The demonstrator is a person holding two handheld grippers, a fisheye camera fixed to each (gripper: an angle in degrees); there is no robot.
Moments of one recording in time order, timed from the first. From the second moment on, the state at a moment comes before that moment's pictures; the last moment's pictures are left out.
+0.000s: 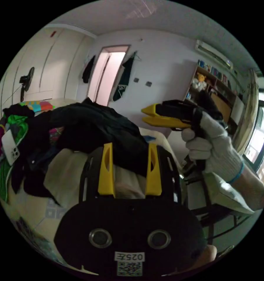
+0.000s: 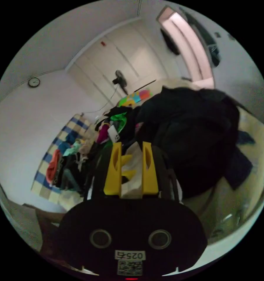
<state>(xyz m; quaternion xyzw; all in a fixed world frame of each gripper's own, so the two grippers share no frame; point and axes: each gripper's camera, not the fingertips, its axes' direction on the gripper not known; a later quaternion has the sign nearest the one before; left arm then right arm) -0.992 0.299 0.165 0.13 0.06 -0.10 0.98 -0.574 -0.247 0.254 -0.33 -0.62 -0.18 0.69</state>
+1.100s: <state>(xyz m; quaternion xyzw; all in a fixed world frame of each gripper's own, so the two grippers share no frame) -1.114 0.216 -0.060 0.02 0.27 -0.24 0.93 -0.744 -0.199 0.347 -0.45 -0.35 -0.19 0.80</state>
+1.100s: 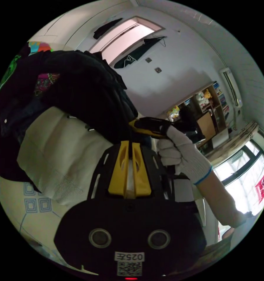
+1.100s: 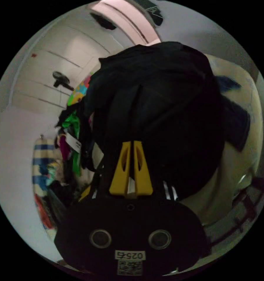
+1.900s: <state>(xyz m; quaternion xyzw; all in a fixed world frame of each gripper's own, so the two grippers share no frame) -1.128 0.203 -0.211 0.14 0.17 -0.26 0.94 -0.829 -0.177 0.230 -0.38 -0.32 -0.24 0.83</state>
